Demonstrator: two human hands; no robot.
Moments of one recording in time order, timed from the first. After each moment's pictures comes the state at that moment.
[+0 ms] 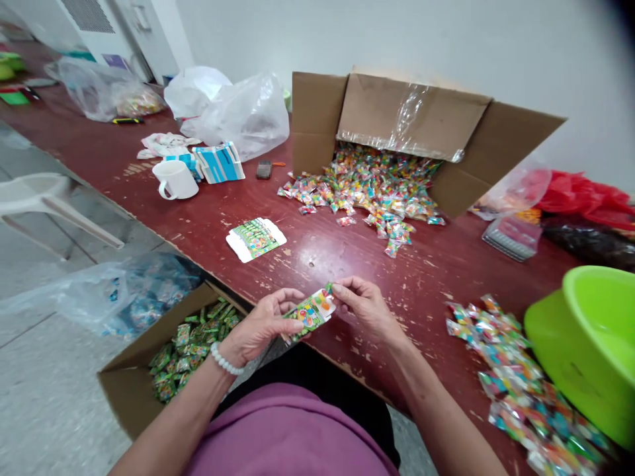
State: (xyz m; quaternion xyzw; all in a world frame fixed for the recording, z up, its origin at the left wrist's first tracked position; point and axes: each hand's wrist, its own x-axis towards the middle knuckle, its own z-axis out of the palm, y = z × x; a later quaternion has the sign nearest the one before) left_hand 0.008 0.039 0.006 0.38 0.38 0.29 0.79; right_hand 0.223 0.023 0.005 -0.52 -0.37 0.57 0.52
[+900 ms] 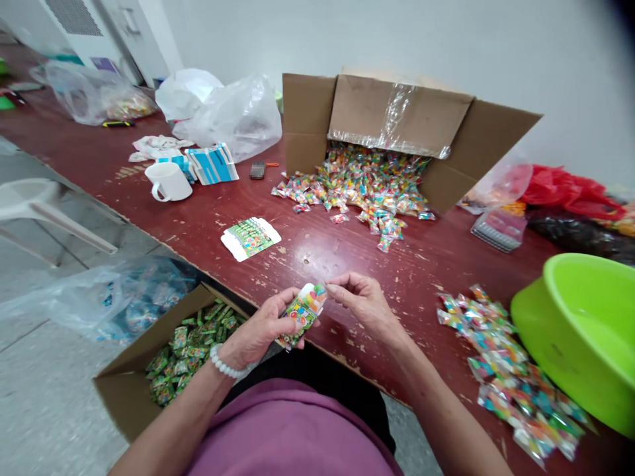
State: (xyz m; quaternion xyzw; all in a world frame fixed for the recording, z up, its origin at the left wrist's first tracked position) left_hand 0.017 0.026 0.020 0.48 0.32 0.23 0.78; right_hand 0.227 0.009 0.022 -0.54 -0.47 0.49 0.50
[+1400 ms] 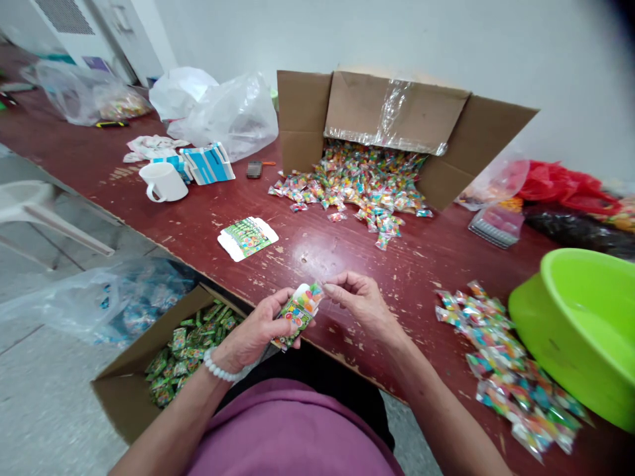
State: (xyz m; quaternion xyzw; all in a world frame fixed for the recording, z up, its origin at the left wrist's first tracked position) left_hand 0.015 0.026 0.023 0.49 0.34 0.23 0.77; right_hand 0.226 0.008 0.026 -0.54 -0.44 0.51 0.50
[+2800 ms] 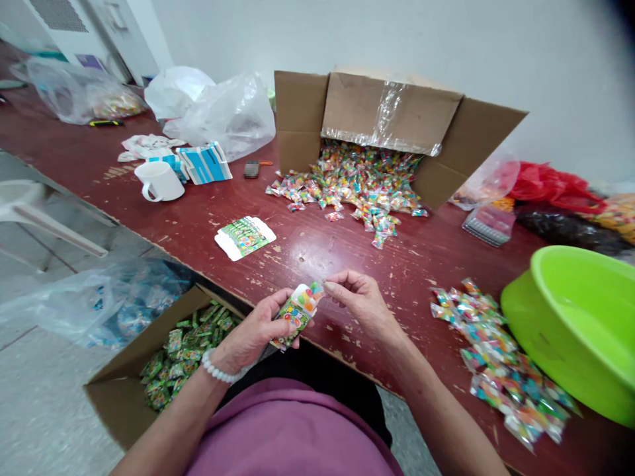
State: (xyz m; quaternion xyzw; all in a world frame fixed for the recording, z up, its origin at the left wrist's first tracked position) left_hand 0.015 0.021 0.021 0.48 0.34 0.23 0.77; right_hand 0.224 0.004 0.024 -0.54 -0.44 0.50 0.52
